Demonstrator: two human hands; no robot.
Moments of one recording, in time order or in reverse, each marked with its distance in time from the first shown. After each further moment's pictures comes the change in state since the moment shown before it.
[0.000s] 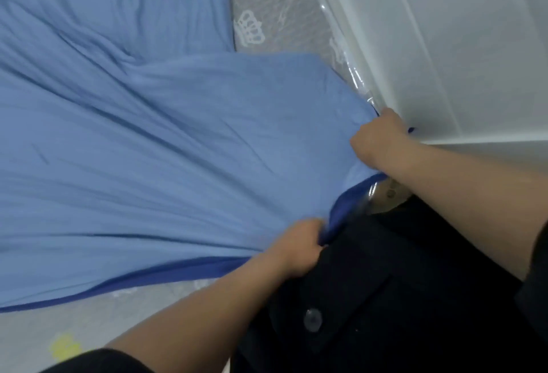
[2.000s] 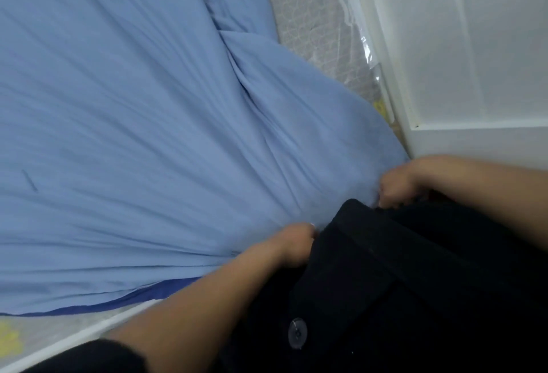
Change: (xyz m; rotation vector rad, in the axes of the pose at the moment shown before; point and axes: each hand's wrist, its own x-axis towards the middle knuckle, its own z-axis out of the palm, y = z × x) left_hand 0.029 -0.011 0.032 -0.049 -0.193 -0.187; right_hand -0.012 -0.014 0.084 0.509 -0.811 -0.133
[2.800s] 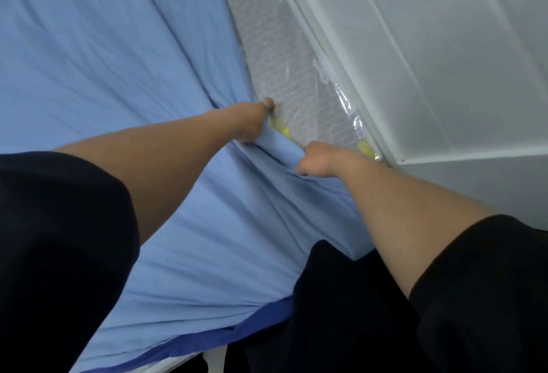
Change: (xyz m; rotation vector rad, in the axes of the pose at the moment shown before) left_hand 0.060 0.064 -0.274 0.659 0.509 -0.071; right_hand -0.008 -0.064 -0.100 0.713 0.612 -0.297
